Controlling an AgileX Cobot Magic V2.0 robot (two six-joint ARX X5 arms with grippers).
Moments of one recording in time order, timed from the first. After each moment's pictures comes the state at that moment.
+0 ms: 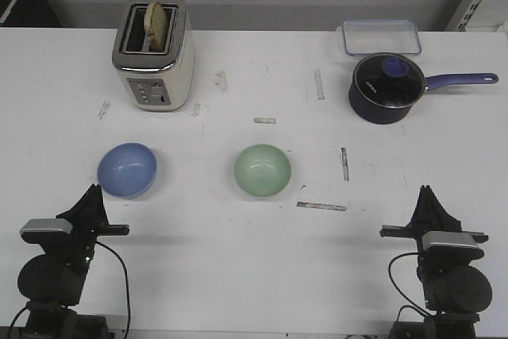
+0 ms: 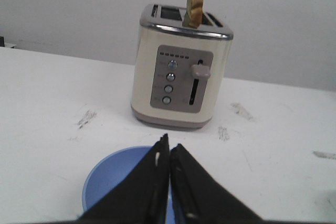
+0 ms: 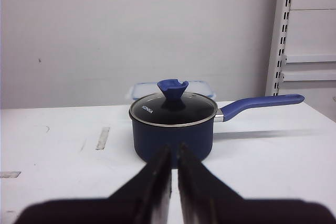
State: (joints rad) left arm -0.05 0.27 0.37 -0.02 -0.05 -0.15; right arm -0.04 0.26 0.32 -0.01 0.00 0.04
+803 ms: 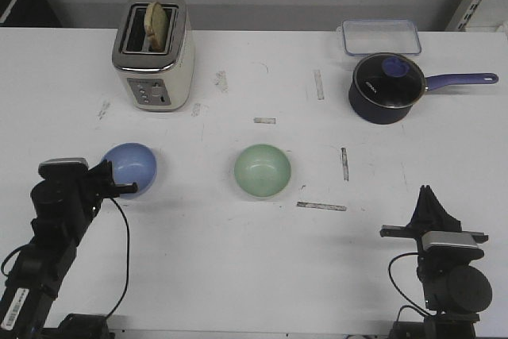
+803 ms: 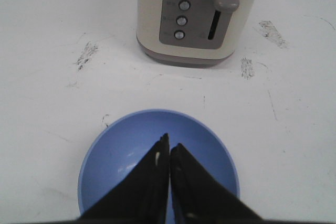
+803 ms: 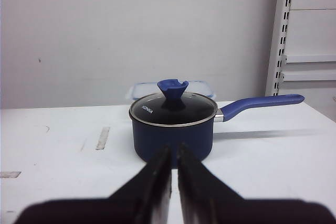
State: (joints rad) left arm -0.05 0.83 0.75 -0.23 -0.05 -0.12; right arm -0.04 0.26 0.32 -0.01 0.00 0.04
